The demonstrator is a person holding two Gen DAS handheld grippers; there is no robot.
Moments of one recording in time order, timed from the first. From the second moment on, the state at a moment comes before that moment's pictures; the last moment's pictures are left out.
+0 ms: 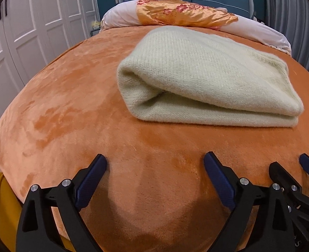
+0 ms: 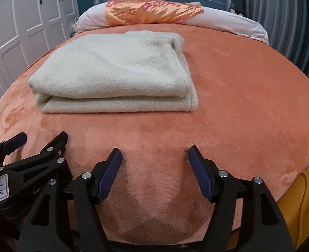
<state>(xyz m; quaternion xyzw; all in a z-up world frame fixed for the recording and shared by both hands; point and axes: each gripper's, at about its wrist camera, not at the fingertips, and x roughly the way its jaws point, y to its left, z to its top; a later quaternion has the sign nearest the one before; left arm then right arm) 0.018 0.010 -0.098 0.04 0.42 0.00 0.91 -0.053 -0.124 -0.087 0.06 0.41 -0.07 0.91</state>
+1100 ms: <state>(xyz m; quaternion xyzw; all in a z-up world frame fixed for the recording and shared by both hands) 0.019 0.020 -0.098 0.02 0.42 0.01 0.91 -0.052 -0.136 -0.094 0.08 0.43 -0.07 0.90</state>
